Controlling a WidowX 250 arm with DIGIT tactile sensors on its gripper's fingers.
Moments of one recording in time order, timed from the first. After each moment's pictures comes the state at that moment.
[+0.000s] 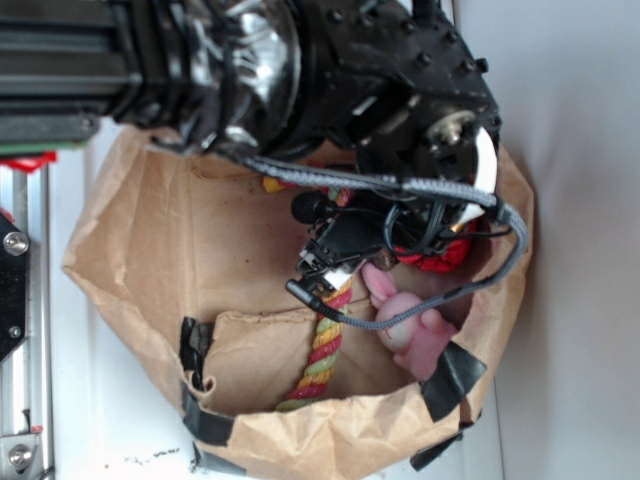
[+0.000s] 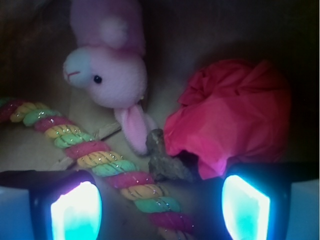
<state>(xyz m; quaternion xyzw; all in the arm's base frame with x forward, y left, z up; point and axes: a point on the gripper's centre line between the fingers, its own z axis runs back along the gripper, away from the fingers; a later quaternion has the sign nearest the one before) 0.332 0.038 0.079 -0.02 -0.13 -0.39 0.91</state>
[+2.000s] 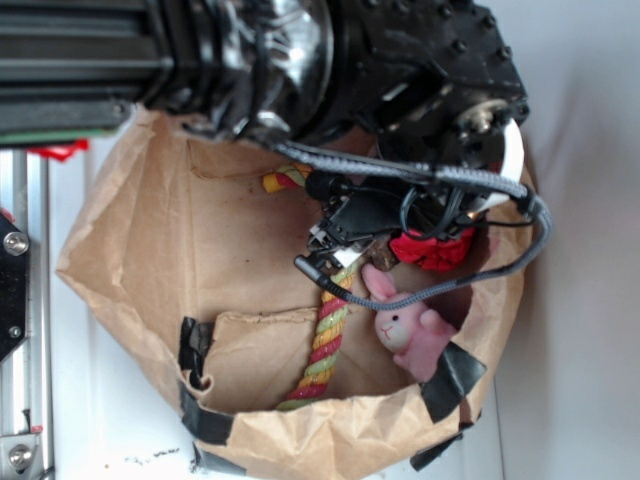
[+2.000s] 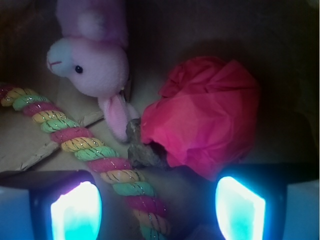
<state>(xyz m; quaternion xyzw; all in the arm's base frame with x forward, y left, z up) 0.339 0.054 0.085 0.01 -0.11 -0.40 0.91</state>
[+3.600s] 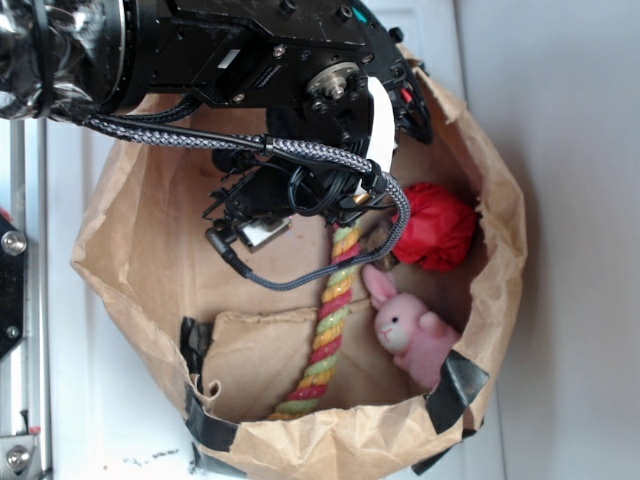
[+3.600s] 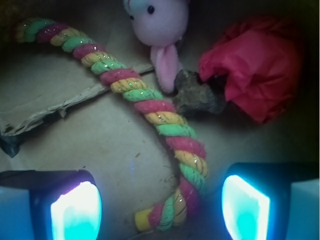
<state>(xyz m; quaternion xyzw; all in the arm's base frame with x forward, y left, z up) 0.298 0.062 0.085 0.03 -0.14 -0.46 0.87</state>
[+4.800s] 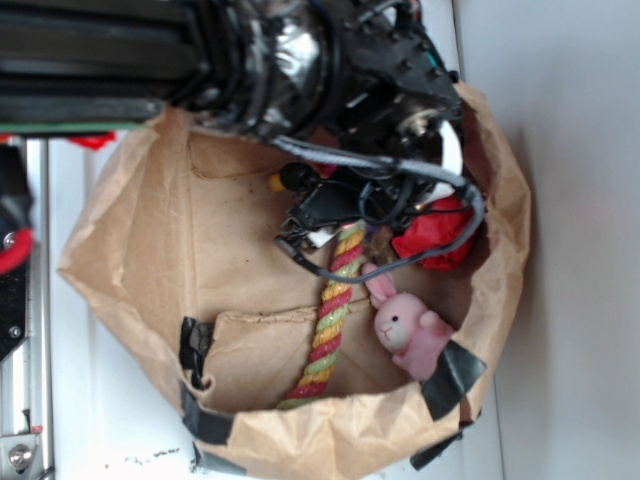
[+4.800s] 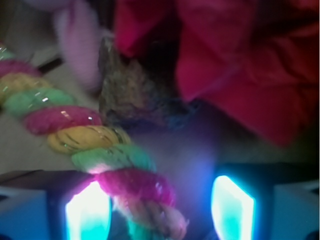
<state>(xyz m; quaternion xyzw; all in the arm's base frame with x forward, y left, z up) 0.335 0.053 0.035 0.01 -0.11 -0.43 0.89</state>
